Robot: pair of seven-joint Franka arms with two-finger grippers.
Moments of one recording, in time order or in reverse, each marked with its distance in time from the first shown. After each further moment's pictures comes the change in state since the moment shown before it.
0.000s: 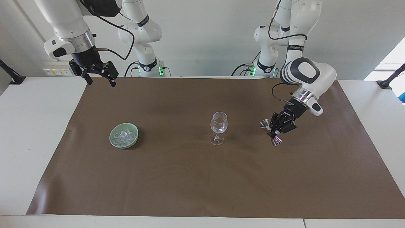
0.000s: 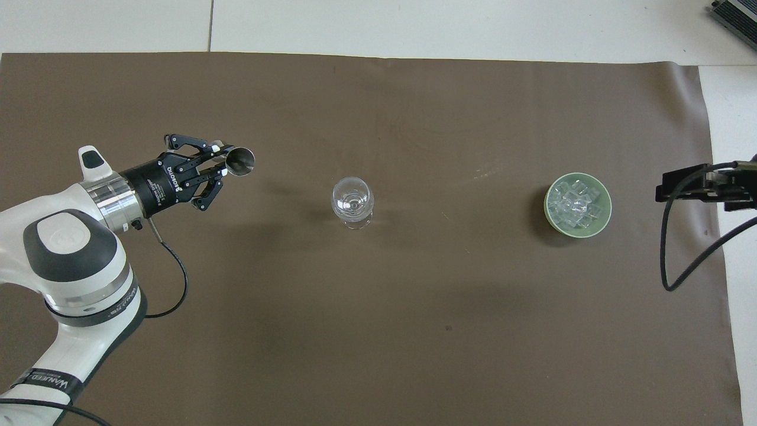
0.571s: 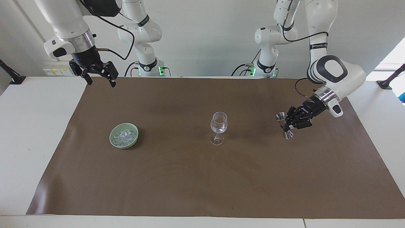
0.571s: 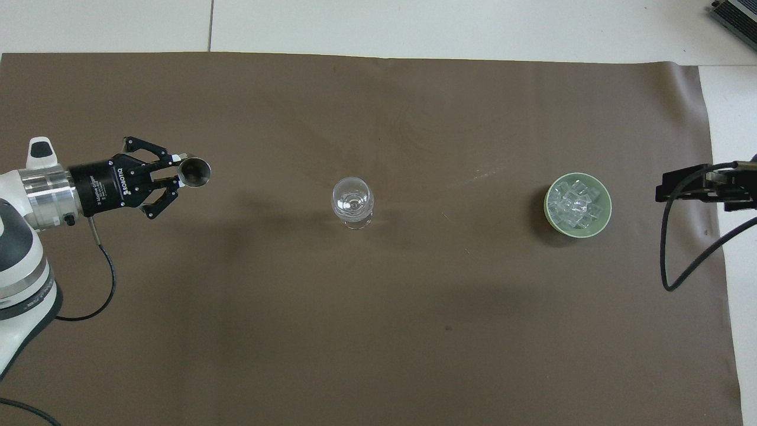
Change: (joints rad) left arm 0.206 -0.001 0.003 0.056 0.254 -0.349 -0.195; right arm 0.000 0.000 0.000 0.000 0.000 0.000 0.000
